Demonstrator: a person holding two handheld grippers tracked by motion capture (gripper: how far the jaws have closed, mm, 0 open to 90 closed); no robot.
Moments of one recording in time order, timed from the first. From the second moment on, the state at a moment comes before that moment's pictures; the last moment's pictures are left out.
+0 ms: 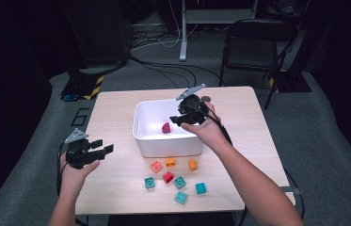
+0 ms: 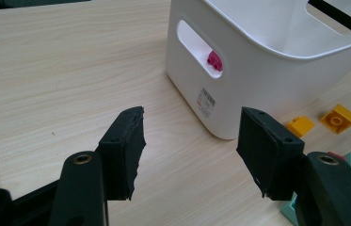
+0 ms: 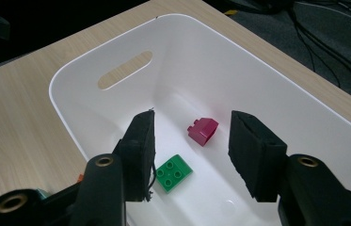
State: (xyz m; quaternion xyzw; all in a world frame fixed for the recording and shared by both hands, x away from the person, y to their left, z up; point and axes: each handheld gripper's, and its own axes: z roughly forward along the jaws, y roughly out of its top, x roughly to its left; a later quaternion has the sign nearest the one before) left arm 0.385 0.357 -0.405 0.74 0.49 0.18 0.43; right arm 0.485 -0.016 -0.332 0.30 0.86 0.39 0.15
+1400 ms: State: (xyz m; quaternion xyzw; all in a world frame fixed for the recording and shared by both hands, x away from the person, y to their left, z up) left arm 0.392 0.350 -0.402 0.74 0.48 0.18 0.43; right arm 0.387 -0.073 -0.359 0.31 0.84 0.41 0.19
